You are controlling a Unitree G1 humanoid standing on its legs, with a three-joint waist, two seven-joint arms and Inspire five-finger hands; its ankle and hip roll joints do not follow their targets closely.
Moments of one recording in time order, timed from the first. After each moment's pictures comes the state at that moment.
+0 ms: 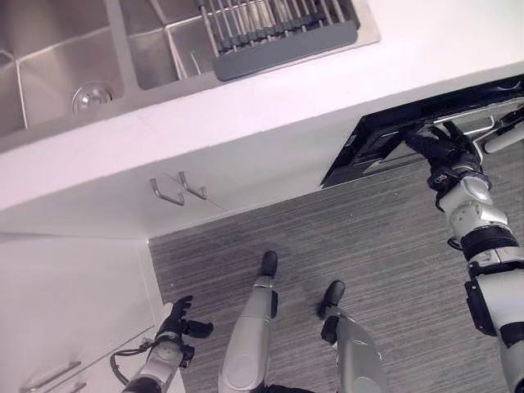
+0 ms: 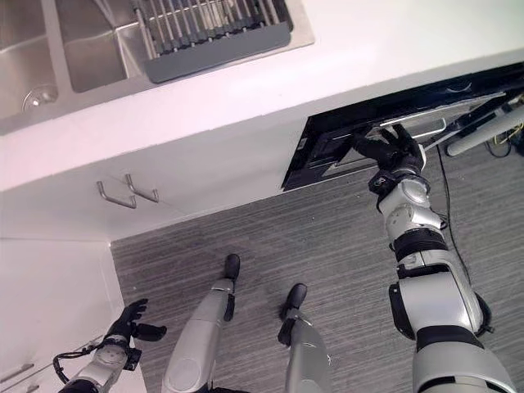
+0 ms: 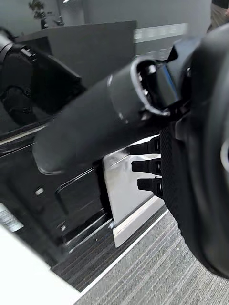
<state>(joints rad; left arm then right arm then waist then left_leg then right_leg) -0.14 0.44 -0.32 0.99 -0.12 -0.04 0.26 -1.00 -0.63 0.23 1.07 0.95 -0.03 -0.16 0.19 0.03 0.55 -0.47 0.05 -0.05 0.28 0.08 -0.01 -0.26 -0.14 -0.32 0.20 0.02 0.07</state>
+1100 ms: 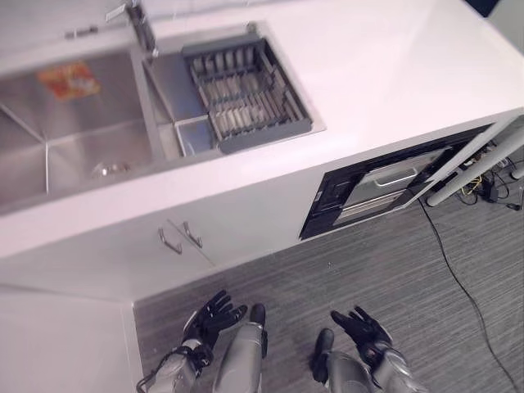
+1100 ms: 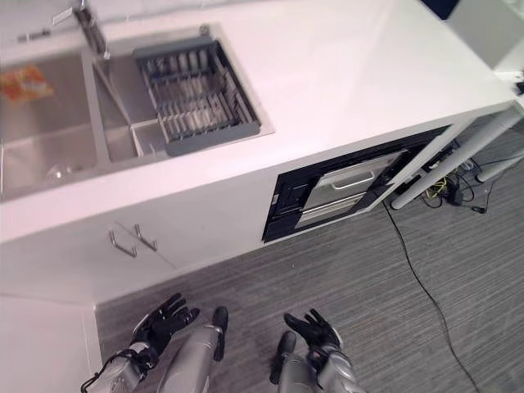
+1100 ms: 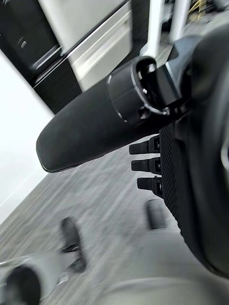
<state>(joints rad) 0.03 0.26 -0.06 0.87 -0.62 -0.11 -0.18 -0.04 -0.28 0.18 0.91 0.79 -0.13 -0.06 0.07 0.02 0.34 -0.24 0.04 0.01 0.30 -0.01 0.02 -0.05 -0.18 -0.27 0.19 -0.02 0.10</state>
